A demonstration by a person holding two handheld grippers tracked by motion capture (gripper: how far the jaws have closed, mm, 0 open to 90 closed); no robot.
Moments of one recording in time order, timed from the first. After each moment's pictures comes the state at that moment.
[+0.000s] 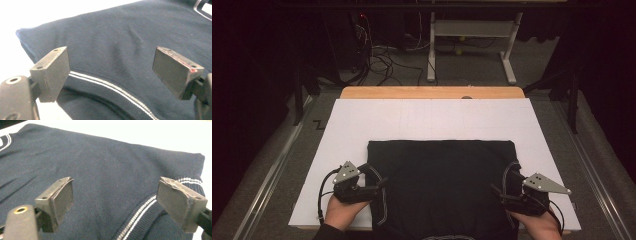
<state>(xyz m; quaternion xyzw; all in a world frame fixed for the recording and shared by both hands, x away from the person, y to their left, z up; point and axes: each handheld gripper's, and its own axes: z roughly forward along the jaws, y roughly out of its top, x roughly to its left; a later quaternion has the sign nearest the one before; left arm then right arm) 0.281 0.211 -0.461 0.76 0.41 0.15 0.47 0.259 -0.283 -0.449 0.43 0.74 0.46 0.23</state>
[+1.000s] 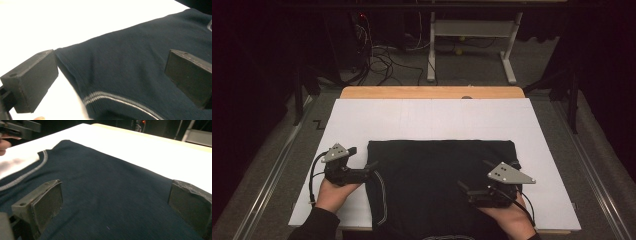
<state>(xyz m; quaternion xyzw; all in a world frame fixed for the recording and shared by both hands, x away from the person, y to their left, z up) 0.321 0.237 -0.439 0.75 0.43 0.15 0.48 0.269 -0.199 -0.418 0.36 0.76 0.49 0.22</state>
